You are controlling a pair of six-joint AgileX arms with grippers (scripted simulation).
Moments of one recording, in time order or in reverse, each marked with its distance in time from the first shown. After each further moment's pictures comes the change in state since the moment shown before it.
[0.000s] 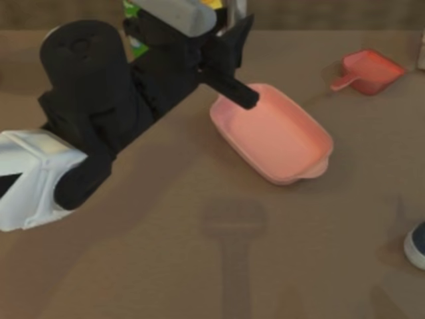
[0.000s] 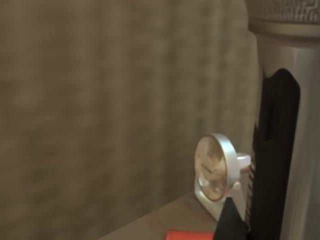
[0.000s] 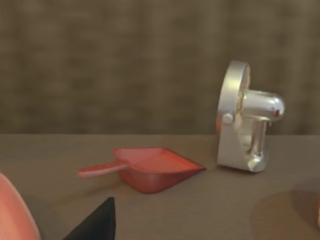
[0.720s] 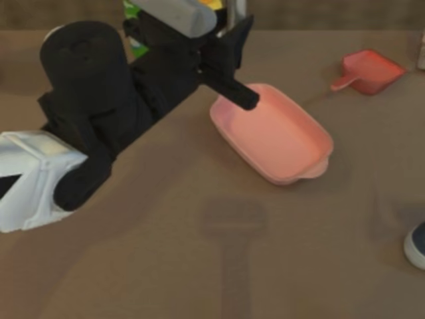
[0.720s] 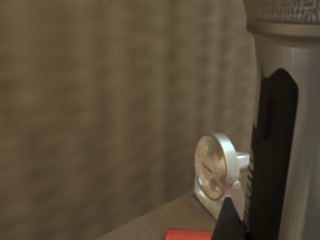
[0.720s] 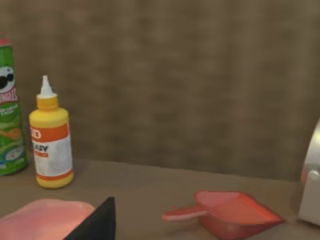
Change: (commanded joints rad) left arm -0.003 -0.003 -0.004 -0.001 -0.003 -0.001; right arm 0.086 0.226 0.182 0.082 -0.123 0.000
